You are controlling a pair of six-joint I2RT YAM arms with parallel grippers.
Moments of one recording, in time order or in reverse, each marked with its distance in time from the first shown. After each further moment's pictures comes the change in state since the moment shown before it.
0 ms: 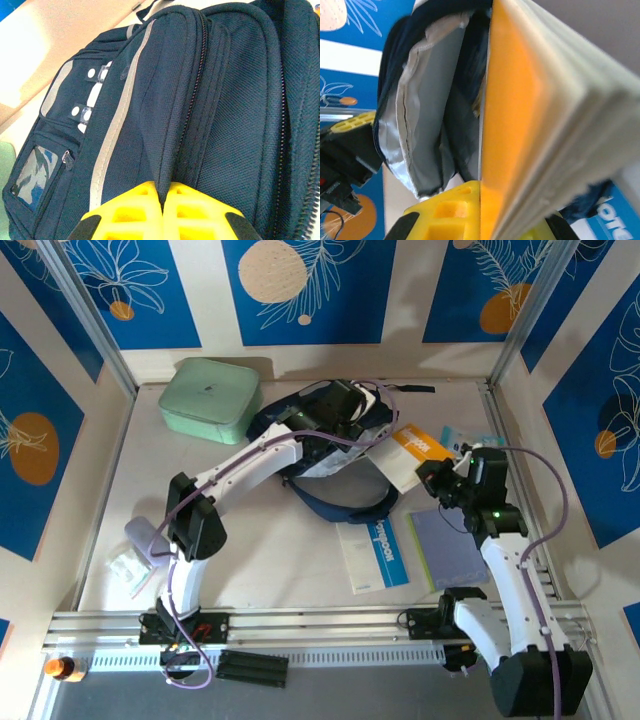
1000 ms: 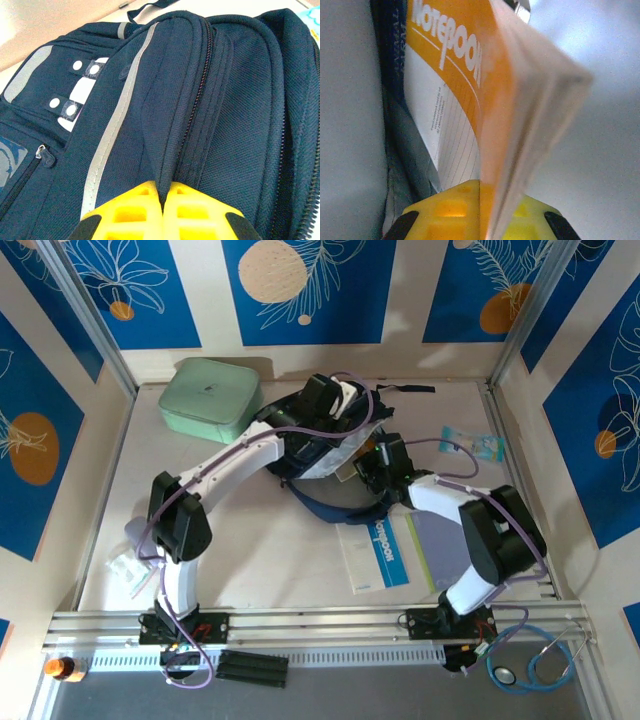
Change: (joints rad) left arm 0.103 -0.090 -0.159 0.120 0.213 -0.144; right arm 0.401 0.775 0.122 0.528 0.392 0.385
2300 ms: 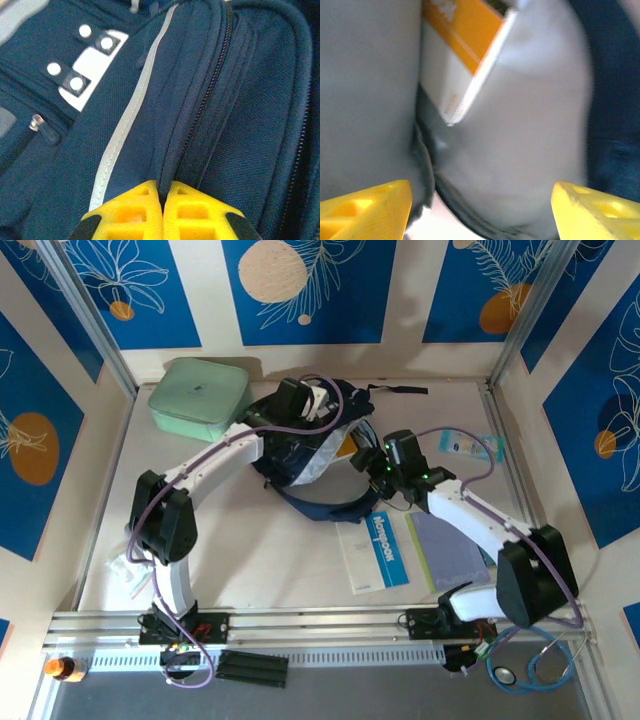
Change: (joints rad) left arm 0.123 -0.072 -0.232 0.095 0.123 -0.068; right arm 0.017 -0.305 0.024 -0.431 -0.028 -0.239
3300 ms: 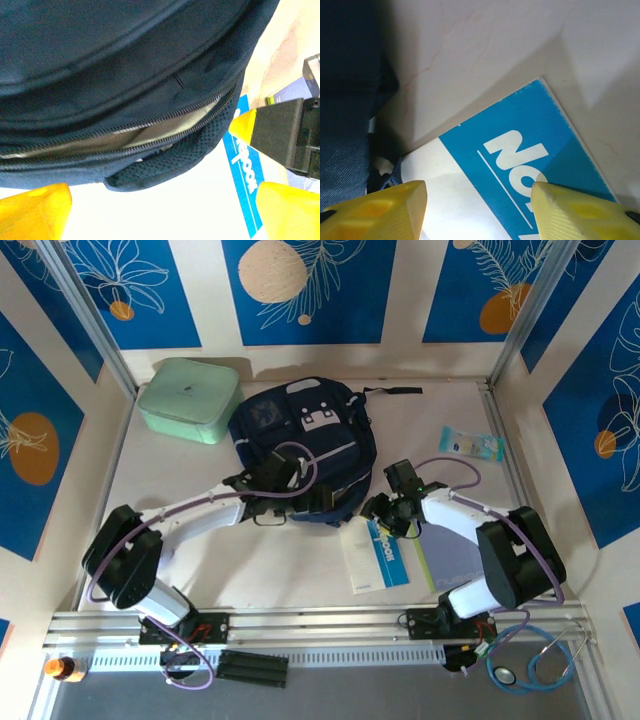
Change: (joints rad) left arm -0.144 -0.338 -0.665 0.218 0.163 -0.597; right arm -0.040 0.128 -0.163 -0.137 -0.123 -0.174
